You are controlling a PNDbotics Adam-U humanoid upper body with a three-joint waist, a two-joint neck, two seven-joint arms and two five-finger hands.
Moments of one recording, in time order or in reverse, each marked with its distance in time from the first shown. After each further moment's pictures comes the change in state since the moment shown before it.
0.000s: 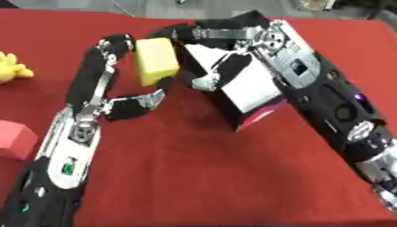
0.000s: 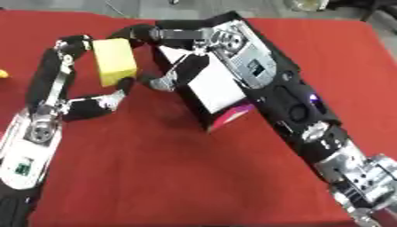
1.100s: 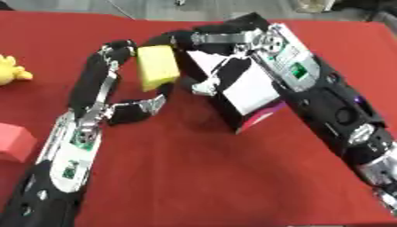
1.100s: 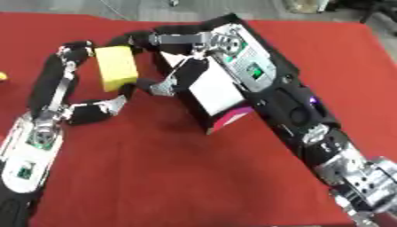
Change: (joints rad) left arm -0.006 -0.006 -0.005 0.018 -0.031 -0.015 0.033; right arm 0.001 -0.008 0.007 -0.012 -0.025 0.027 0.027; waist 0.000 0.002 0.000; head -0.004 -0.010
